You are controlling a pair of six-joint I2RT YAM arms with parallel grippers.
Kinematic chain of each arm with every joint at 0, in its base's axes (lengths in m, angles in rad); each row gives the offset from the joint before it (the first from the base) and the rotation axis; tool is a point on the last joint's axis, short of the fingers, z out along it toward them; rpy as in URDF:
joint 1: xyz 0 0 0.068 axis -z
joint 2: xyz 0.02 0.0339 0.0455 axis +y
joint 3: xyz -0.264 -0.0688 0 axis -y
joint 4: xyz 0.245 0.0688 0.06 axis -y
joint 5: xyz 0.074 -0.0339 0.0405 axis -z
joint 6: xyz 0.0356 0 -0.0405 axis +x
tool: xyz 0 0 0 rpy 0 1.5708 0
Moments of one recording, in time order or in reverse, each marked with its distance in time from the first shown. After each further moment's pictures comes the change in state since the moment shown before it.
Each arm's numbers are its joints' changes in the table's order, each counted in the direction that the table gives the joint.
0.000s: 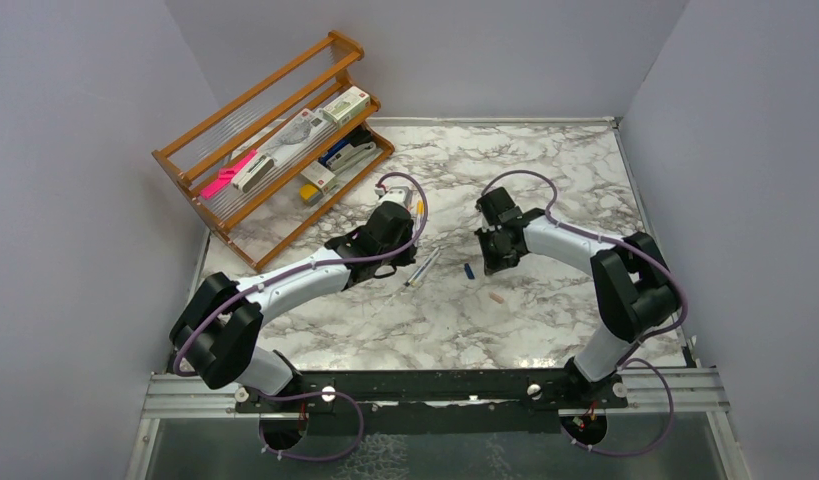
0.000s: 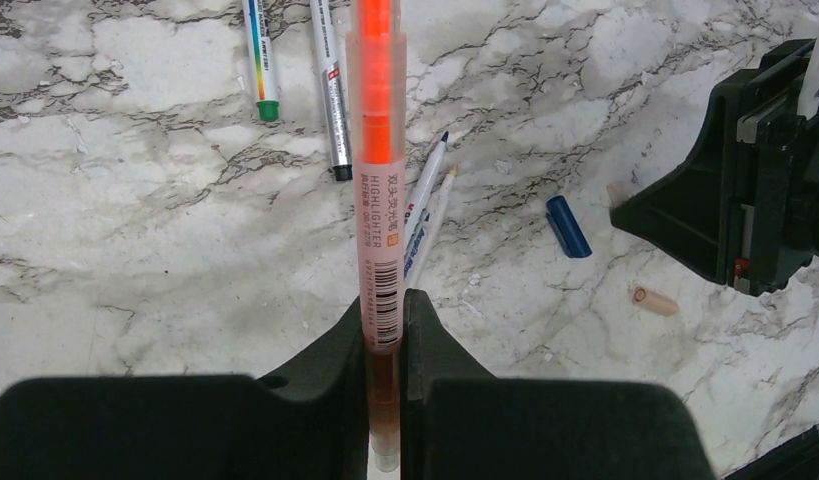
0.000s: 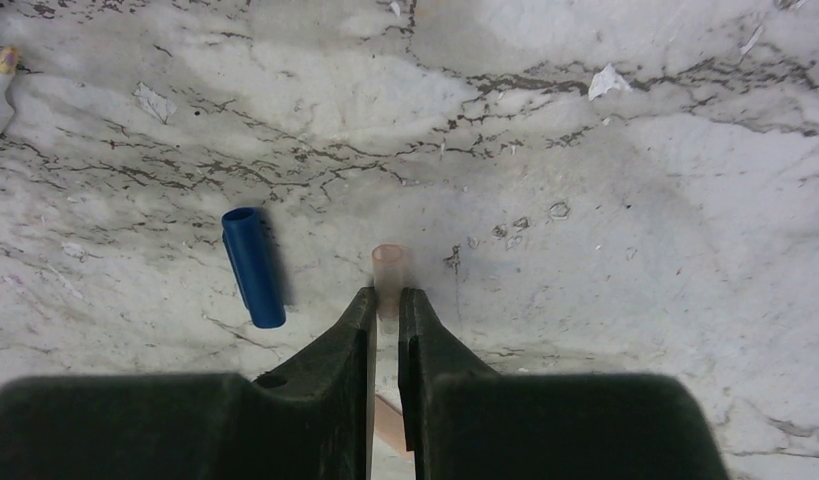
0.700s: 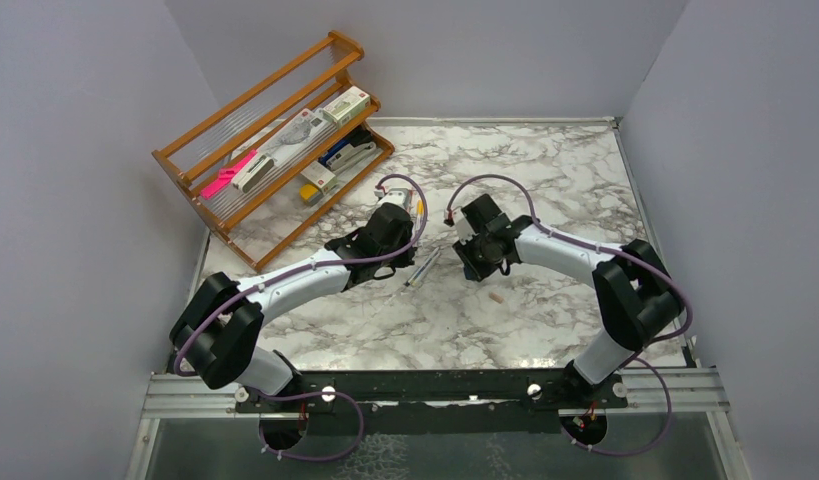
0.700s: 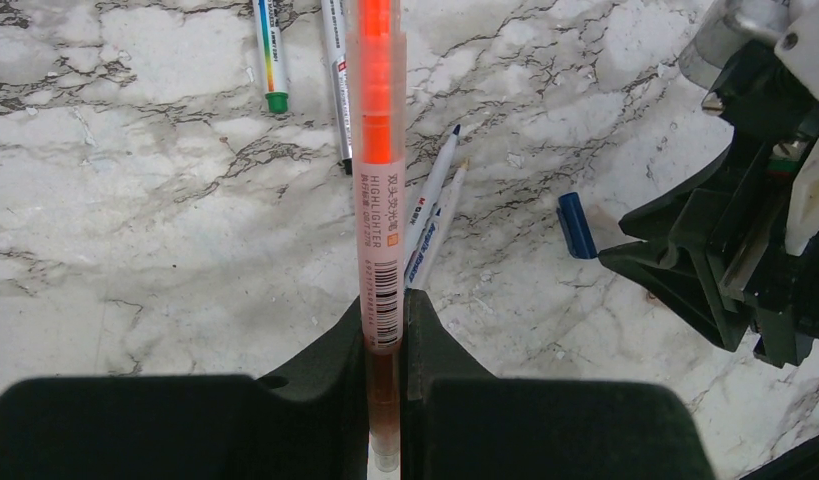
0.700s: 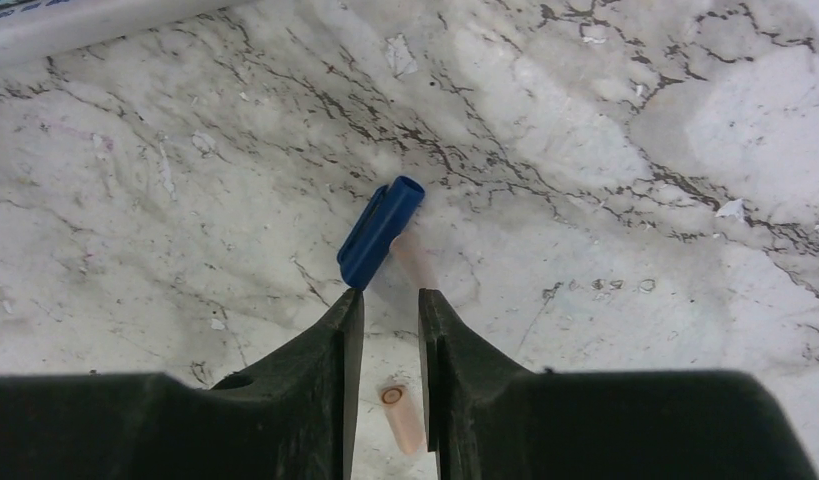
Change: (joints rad) left arm 0.000 0.000 -0.014 0.000 -0.009 0.013; right arm -0.123 -0.039 0.000 0.031 -0.069 -0.353
